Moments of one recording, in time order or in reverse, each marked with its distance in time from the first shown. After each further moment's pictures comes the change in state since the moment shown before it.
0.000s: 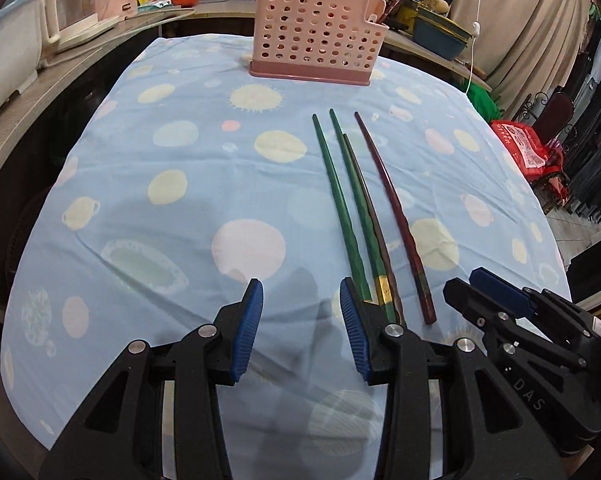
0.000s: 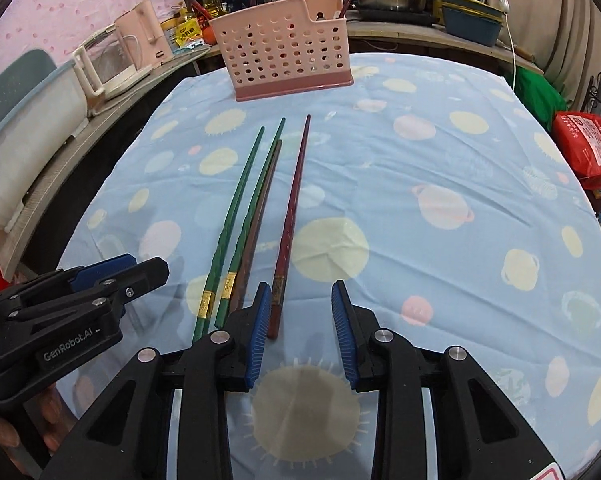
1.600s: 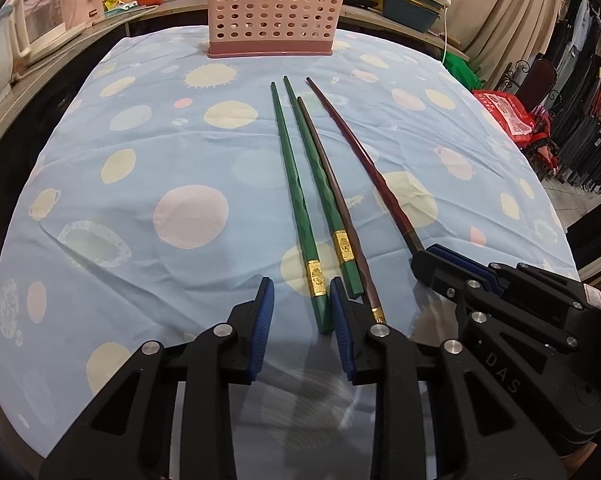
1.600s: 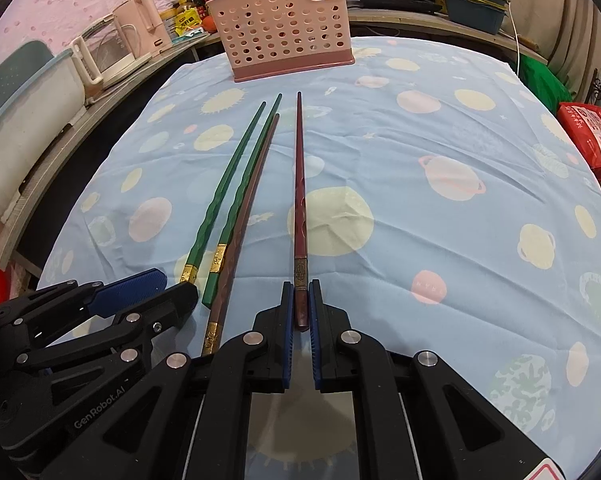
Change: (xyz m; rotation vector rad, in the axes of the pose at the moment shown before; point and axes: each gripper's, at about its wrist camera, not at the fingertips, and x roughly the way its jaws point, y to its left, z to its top) left arm 0.016 -0.030 -0.021 0.096 0.033 -0.020; right arm 0.013 -0.004 -0.009 -0.001 0.030 0.009
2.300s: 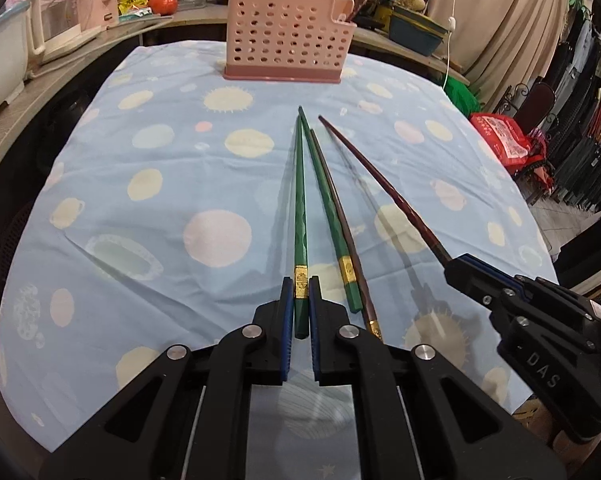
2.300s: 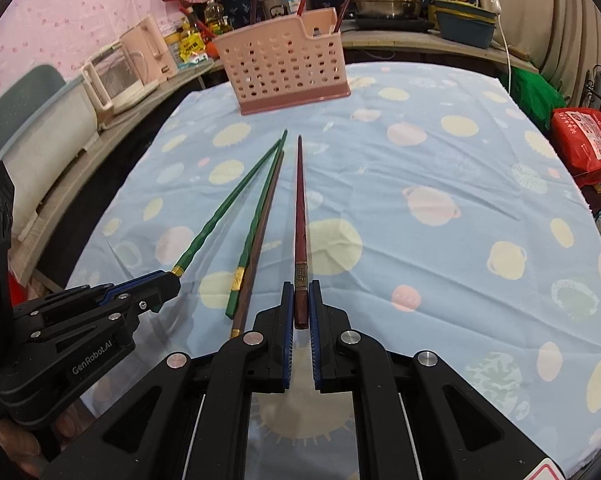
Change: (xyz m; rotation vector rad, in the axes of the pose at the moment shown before) left arm -0.031 0.016 0.012 -0.052 -0.055 -0.027; right arm -0.042 -0.005 0.006 0.030 -0.083 0.027
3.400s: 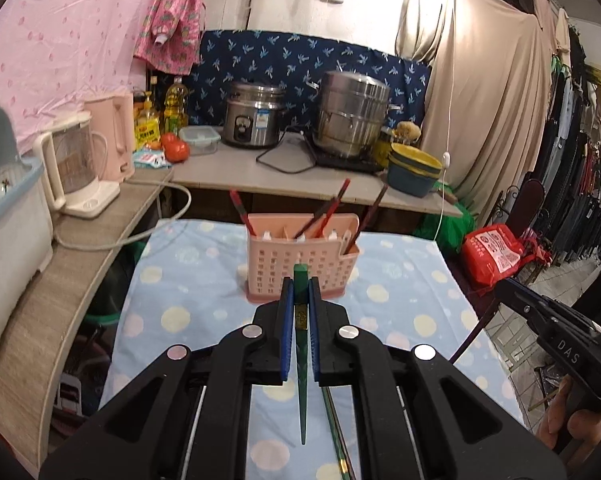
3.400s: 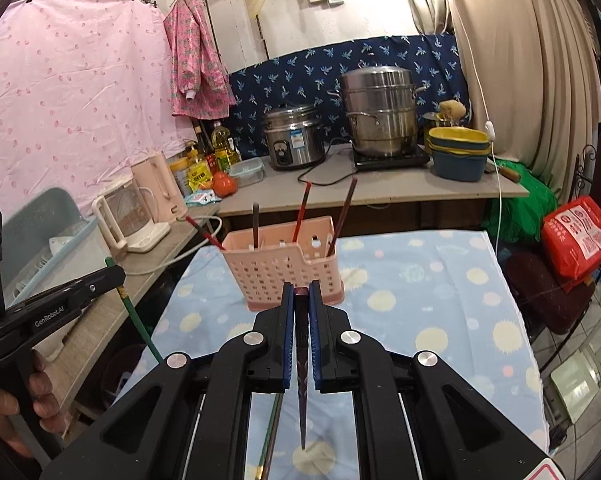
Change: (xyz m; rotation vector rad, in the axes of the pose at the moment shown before) left arm -0.121 0.011 0.186 0.026 -0.395 0.017; right arm -0.096 -0.007 0.181 -0.010 -0.370 0.019
